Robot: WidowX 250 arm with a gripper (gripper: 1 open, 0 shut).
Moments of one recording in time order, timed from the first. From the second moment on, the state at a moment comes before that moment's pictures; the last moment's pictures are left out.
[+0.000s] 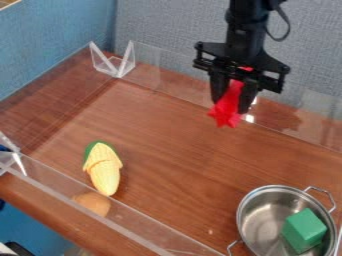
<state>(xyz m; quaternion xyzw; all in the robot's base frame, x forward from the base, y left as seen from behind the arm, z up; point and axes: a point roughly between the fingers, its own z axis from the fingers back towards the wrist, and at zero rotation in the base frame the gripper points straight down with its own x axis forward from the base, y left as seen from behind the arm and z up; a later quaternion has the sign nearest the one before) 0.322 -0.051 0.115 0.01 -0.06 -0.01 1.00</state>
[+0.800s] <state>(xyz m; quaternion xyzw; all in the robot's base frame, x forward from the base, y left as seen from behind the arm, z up) 0.331 -0.066 0.040 0.02 -0.01 0.03 1.00</state>
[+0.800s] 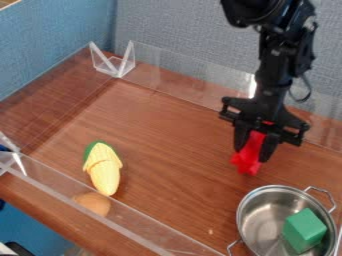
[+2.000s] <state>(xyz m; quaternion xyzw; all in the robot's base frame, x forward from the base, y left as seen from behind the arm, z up) 0.356 -0.057 0.026 0.00 0.02 0.01 1.00</state>
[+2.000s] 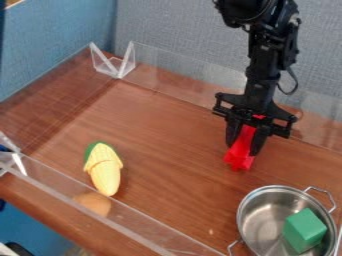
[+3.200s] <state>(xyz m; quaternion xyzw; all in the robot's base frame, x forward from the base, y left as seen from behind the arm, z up) 0.346 -0.040 0.015 0.00 0.04 0.01 1.00</state>
